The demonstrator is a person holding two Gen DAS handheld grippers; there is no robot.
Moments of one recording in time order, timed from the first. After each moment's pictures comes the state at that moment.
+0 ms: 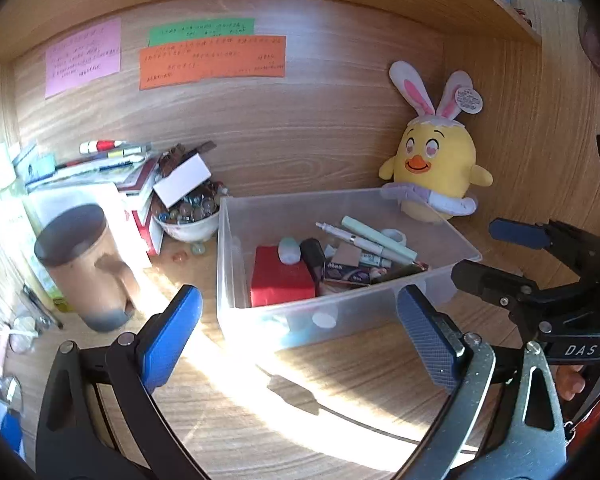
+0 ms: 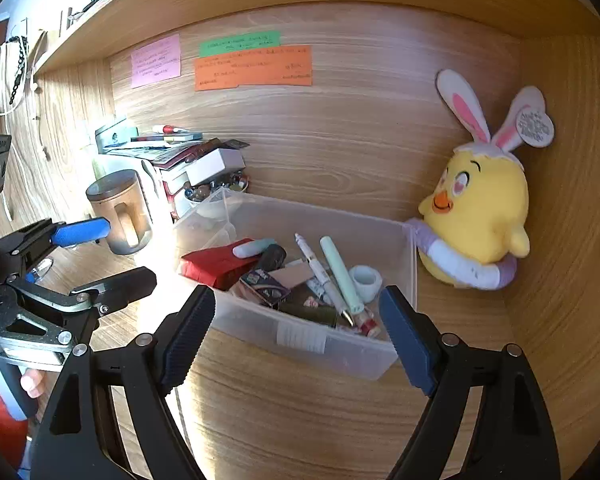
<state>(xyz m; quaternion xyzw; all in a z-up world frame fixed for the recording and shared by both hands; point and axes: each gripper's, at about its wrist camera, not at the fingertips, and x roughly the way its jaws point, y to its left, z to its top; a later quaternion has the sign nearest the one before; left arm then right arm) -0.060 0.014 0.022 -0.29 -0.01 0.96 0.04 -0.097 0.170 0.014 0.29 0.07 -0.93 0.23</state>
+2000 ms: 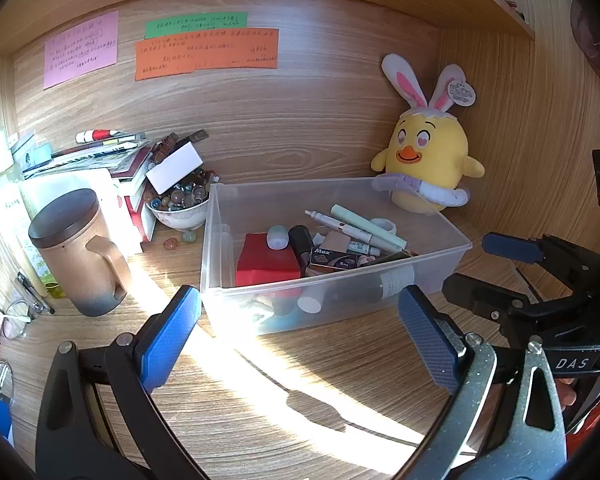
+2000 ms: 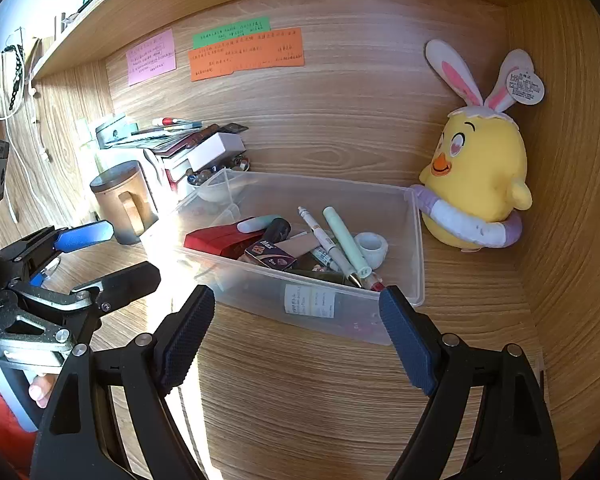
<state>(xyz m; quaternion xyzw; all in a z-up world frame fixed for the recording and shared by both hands) -0.054 0.023 0.015 -0.30 -0.02 0.95 0.04 -0.088 0.179 -0.002 0.31 0.04 -0.92 0.23</state>
